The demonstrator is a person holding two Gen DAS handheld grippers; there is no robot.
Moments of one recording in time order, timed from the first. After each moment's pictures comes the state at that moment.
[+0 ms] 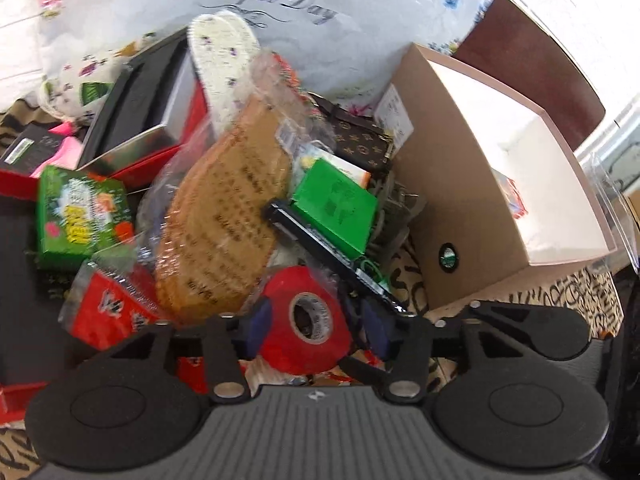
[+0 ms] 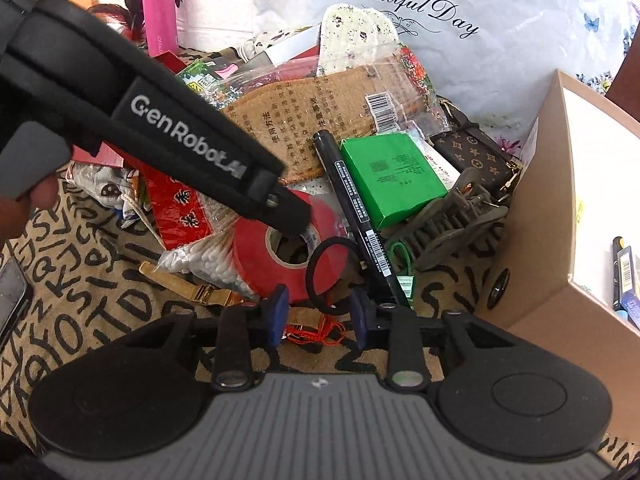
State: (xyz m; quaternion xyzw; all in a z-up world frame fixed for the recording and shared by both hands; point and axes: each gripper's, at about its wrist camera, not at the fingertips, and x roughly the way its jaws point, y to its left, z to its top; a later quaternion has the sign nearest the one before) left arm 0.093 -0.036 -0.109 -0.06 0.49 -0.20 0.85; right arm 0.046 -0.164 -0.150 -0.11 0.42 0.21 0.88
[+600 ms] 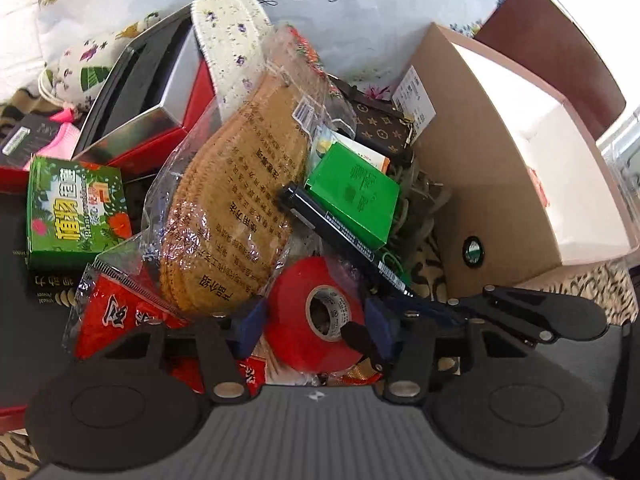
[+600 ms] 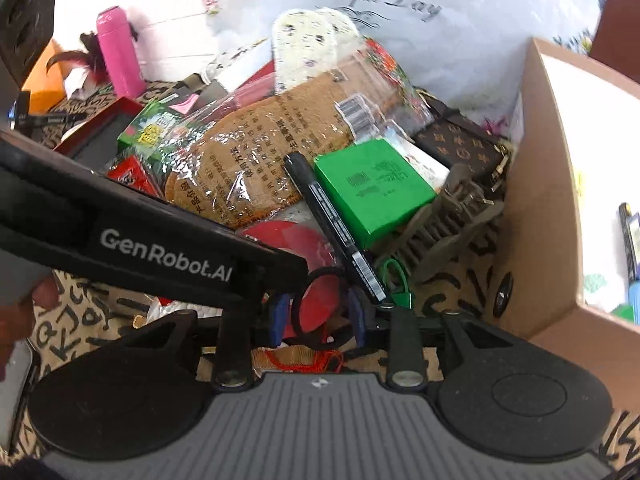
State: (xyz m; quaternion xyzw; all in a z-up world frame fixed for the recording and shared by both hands) left arm 0.108 -0.035 -0.124 -0.04 0.51 -0.18 0.84; right arm 0.069 -0.170 -0.151 -0.03 0.43 0.17 0.88
